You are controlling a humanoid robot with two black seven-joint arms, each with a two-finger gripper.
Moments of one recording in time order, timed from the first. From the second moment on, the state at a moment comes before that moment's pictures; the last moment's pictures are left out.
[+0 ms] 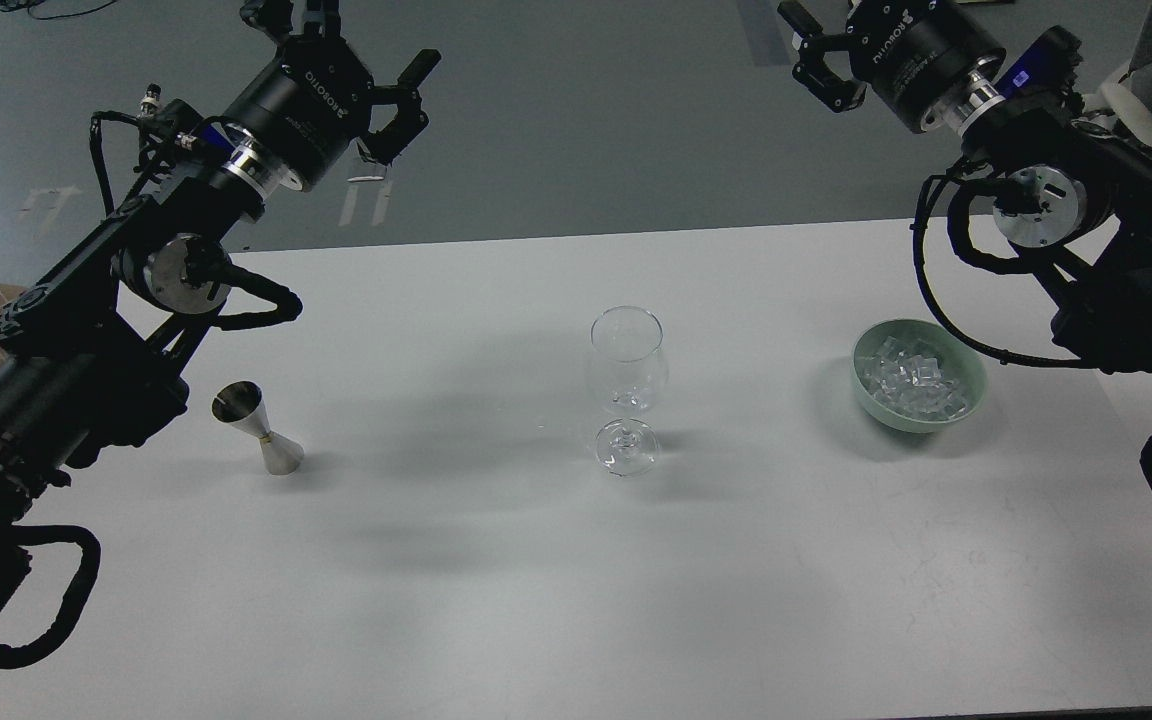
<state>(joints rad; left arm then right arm) -0.96 0.34 -0.77 -0.78 0.23 -0.49 -0.26 1.10 -0.28 0.60 0.57 -0.17 0.46 0.34</state>
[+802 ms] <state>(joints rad) -0.97 0.31 -0.84 -0.69 0.22 -0.48 -0.25 1.10 -0.27 0.58 0.54 -0.17 0.46 0.34</state>
